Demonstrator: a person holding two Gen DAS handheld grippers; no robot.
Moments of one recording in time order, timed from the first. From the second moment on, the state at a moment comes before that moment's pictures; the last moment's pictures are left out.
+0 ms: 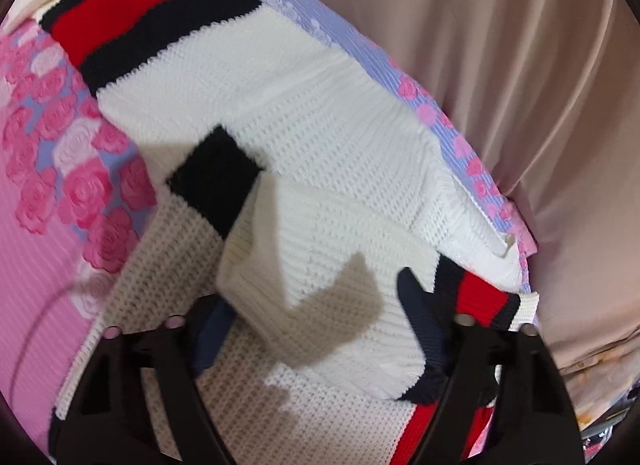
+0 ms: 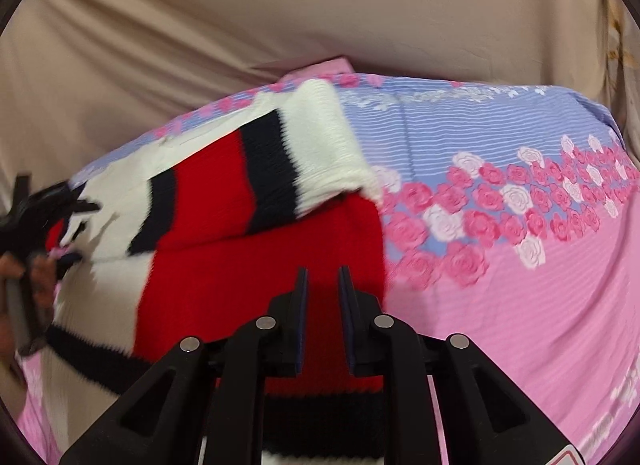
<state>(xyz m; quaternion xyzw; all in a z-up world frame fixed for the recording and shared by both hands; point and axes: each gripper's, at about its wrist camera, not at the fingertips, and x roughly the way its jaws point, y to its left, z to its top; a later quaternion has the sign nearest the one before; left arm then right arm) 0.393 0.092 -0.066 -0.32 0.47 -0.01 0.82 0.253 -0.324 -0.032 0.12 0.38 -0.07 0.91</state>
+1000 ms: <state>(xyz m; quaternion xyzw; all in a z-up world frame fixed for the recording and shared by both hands) 0.436 0.099 -0.039 -0.21 0.44 0.04 0.87 0.221 -0.261 -0.030 0.11 0.41 -0.01 0.91</state>
